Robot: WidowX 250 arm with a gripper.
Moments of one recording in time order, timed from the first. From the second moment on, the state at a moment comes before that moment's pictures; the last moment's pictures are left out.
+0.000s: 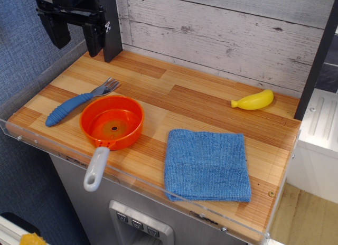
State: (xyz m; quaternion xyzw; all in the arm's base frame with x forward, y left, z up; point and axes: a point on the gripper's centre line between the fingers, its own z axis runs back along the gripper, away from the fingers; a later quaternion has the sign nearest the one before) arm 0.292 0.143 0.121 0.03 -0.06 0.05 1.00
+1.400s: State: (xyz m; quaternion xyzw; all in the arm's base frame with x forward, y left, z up) arm 0.249 0.069 0.052 0.08 -0.04 -0.09 0.99
